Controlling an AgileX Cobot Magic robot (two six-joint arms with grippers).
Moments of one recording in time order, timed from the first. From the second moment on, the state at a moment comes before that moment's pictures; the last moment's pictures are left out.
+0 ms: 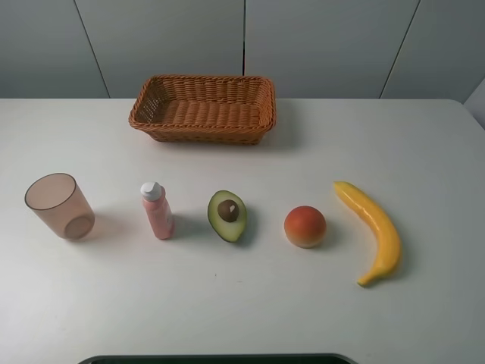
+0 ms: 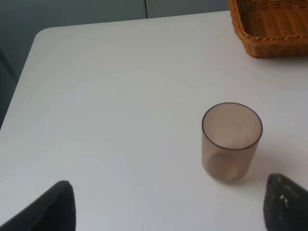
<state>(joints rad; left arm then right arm) -0.21 0.00 -0.51 0.09 1.08 -0.05 0.05 0.00 -0.51 -0.03 1.10 0.02</state>
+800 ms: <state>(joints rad) -0.21 0.00 -0.51 0.09 1.08 -0.05 0.05 0.00 -0.51 -0.07 1.10 0.03</state>
